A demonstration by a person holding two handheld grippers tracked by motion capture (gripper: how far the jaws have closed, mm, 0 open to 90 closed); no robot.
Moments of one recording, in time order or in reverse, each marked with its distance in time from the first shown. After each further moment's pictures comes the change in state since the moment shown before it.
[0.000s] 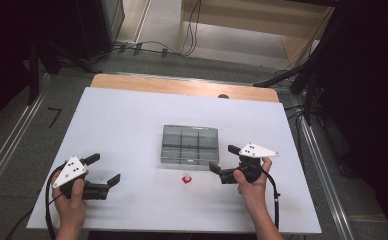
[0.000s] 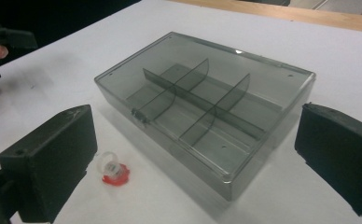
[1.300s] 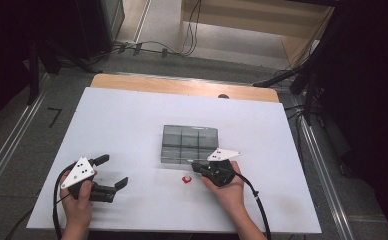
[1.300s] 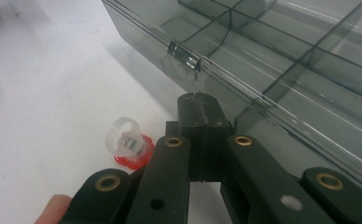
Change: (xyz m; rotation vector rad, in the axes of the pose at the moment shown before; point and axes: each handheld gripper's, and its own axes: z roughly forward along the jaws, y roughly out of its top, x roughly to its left) left arm -0.014 0.003 0.011 0.000 -0.068 0.034; right arm 0.027 -0.020 0.065 0.226 0.058 -0.039
